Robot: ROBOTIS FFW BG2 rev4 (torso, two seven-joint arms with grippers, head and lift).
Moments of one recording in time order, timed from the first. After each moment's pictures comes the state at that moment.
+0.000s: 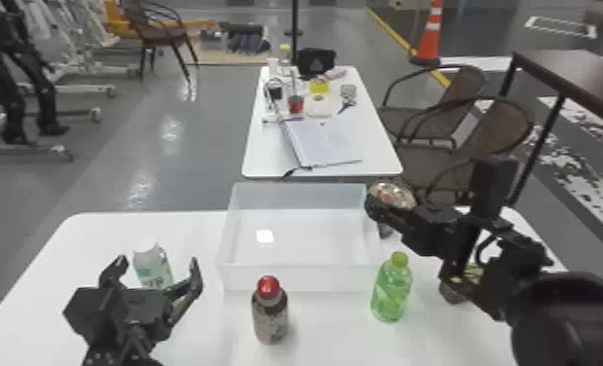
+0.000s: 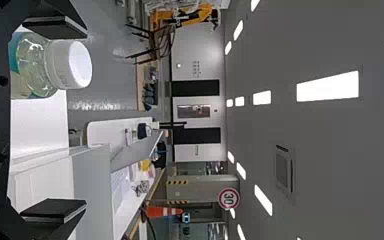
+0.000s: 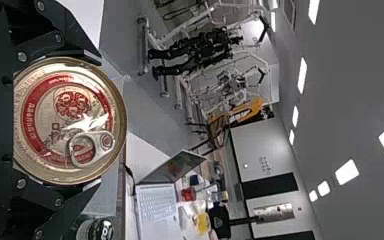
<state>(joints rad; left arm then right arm) 0.25 0.00 0.05 -1.74 -0.03 -0.20 -0.03 -0.12 -0.11 0.04 -1.87 -0.36 0.61 0.34</state>
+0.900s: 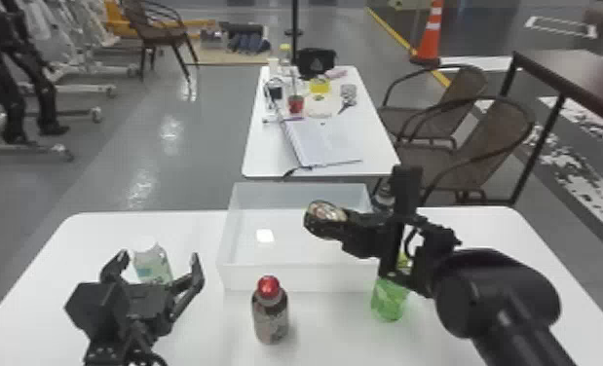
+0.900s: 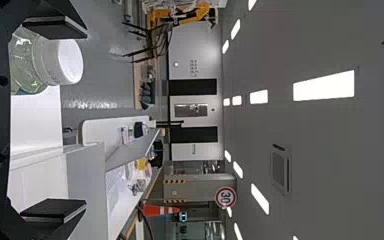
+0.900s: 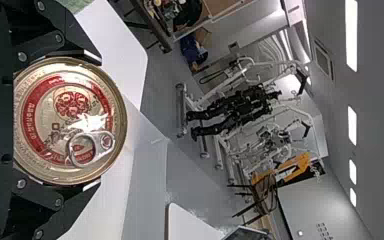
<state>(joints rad) 0.23 0.00 0.05 -1.74 -0.03 -0.20 -0.04 -0.39 -0.11 0.26 -1.37 -0.45 0.50 0.49</state>
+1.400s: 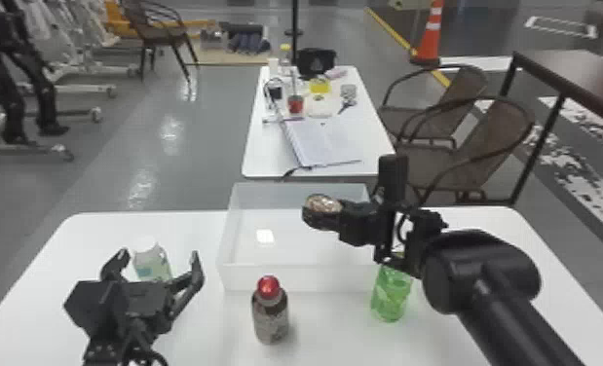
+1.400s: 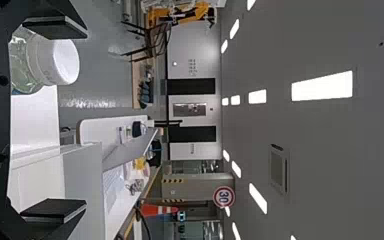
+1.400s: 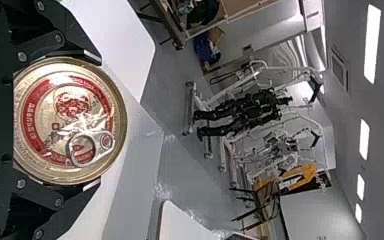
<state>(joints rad) 0.22 0.00 0.05 -1.73 -0.02 -0.21 -0.05 -0.52 -0.11 0.32 -1.15 -0.40 0.40 0.53</state>
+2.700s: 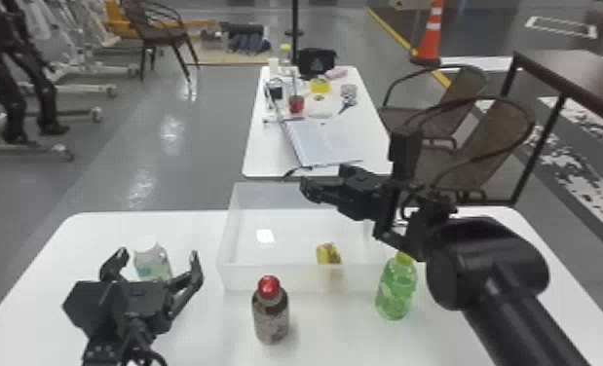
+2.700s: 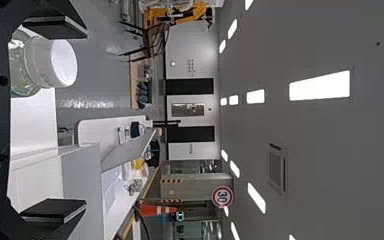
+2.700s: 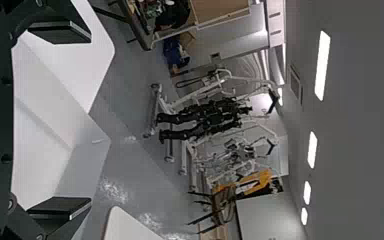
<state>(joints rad) 0.22 0.00 0.05 -1.73 -0.03 -0.22 -0.05 -0.48 -0.11 0.30 -1.32 -0.41 0.31 0.50</state>
